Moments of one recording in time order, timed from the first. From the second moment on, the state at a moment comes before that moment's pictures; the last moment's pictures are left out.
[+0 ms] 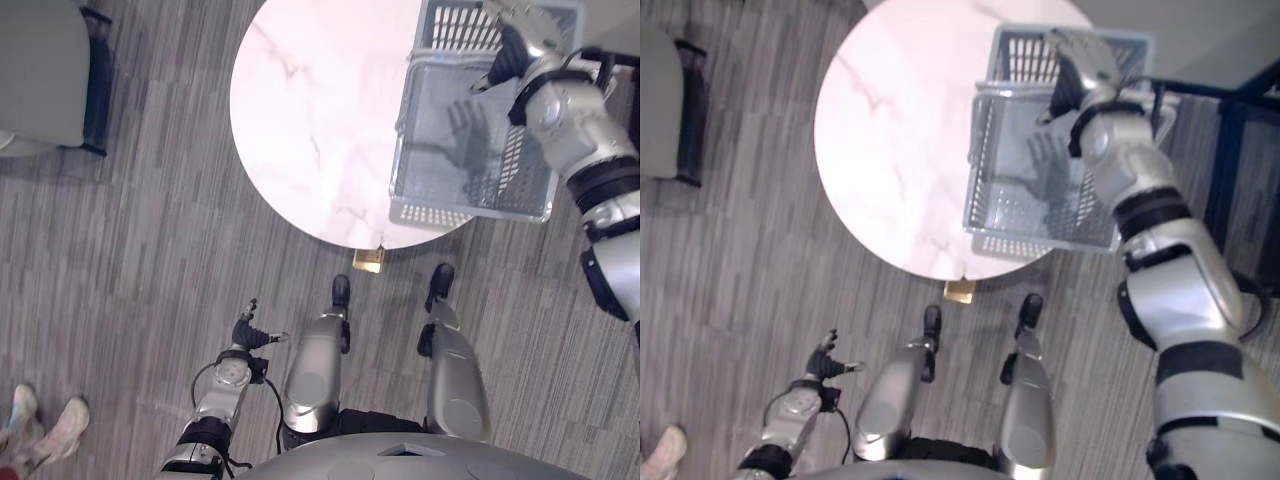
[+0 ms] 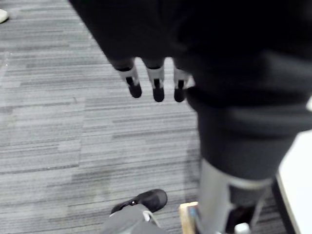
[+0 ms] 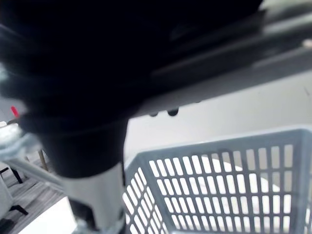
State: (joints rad) left arm -0.03 0.22 -0.06 0.78 0.10 -0.11 0.13; right arm -1.30 -0.66 0.52 0.95 -0.60 -0.07 -0.16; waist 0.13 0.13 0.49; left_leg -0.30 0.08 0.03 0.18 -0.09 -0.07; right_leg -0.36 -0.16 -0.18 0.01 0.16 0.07
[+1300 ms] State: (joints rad) left arm 0.14 0.10 0.17 0.92 0.10 -0.06 0.13; right arm 0.08 -0.17 -0.17 0.82 -0.08 -0.02 -0.10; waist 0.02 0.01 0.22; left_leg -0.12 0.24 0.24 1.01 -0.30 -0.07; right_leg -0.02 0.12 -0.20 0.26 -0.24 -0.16
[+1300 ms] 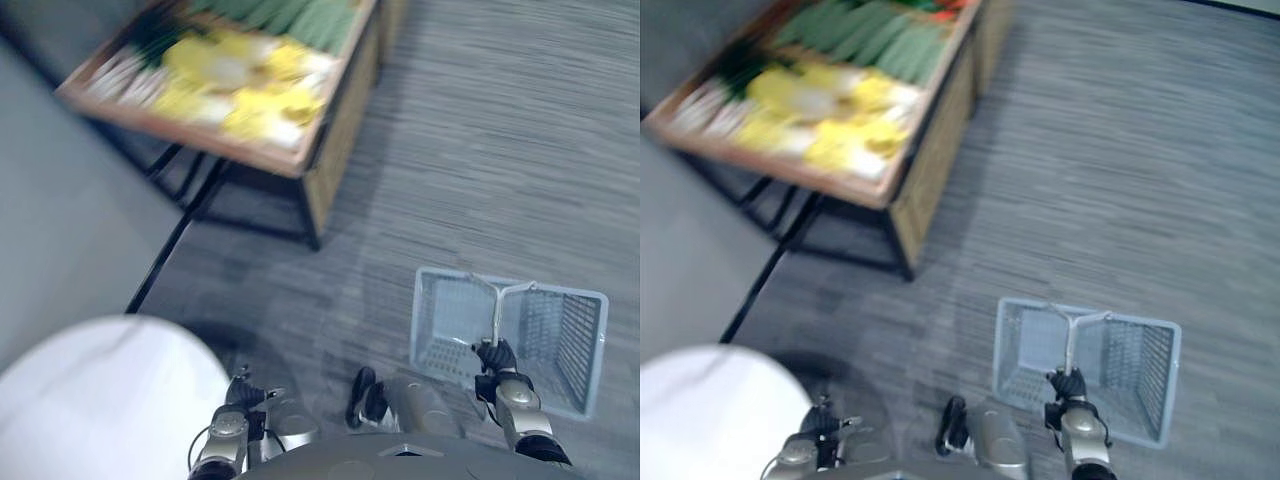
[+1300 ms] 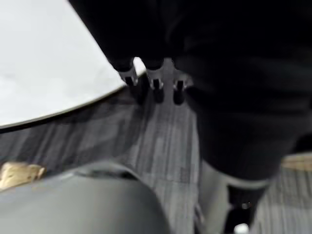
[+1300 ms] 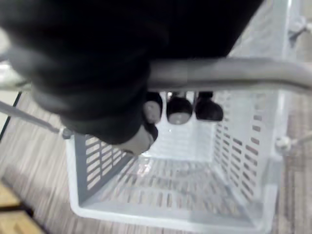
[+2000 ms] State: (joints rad) left arm 0.09 0.09 0.20 0.96 0.01 -0.06 0.14; right arm 0.12 -0.12 -0.35 1.00 -0.02 0.02 -0.13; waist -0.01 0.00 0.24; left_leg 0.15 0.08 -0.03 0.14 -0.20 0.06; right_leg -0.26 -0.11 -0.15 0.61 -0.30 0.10
